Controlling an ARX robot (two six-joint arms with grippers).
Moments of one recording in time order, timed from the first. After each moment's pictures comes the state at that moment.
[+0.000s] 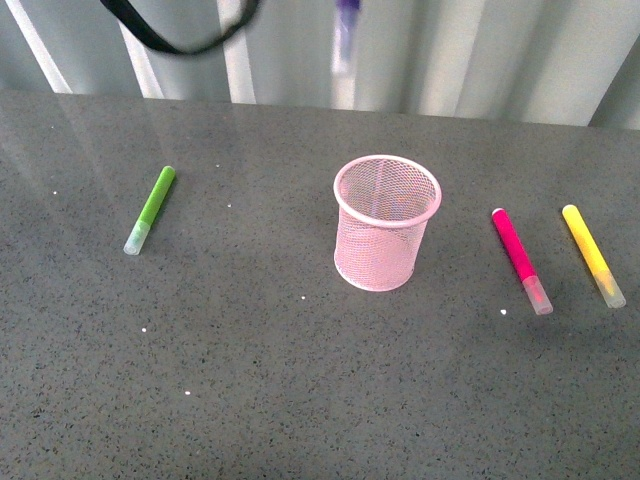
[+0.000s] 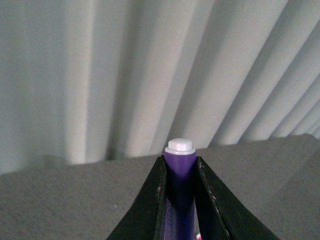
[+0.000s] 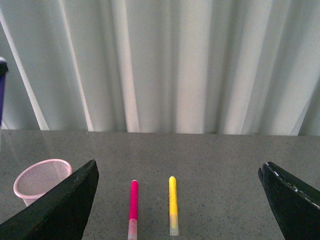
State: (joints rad) left arm -0.51 1.82 0.91 0.95 -0.04 -0.22; right arm 0.00 0.00 0.02 0.00 0.00 0.00
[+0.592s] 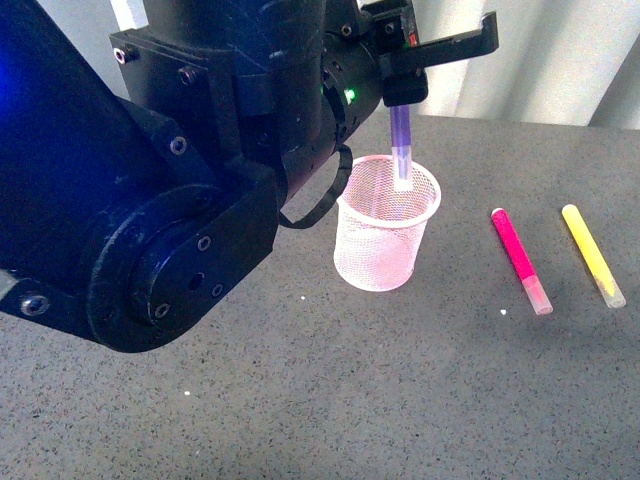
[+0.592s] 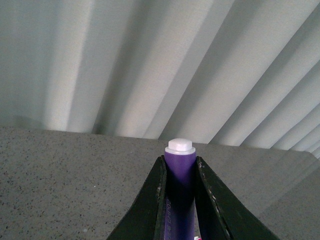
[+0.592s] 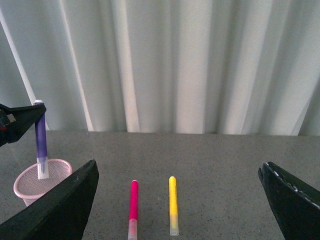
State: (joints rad) left arm -0.55 2.18 0.99 1.24 -0.13 -0.38; right arm 0.00 0.00 0.02 0.00 0.00 0.00
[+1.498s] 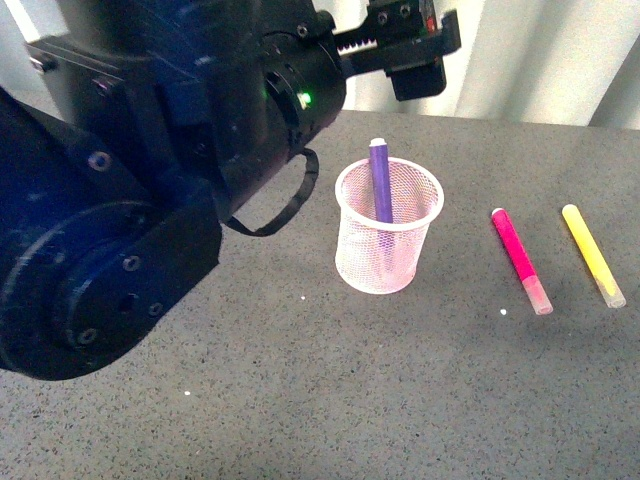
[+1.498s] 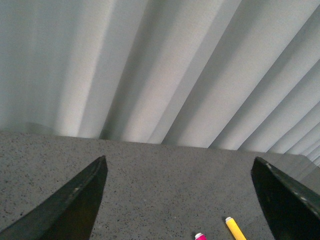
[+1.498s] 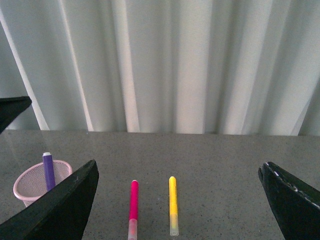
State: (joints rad) left arm -0.50 2.07 0.86 1.29 -0.07 -0.38; right arm 0.00 0.00 0.02 0.00 0.00 0.00
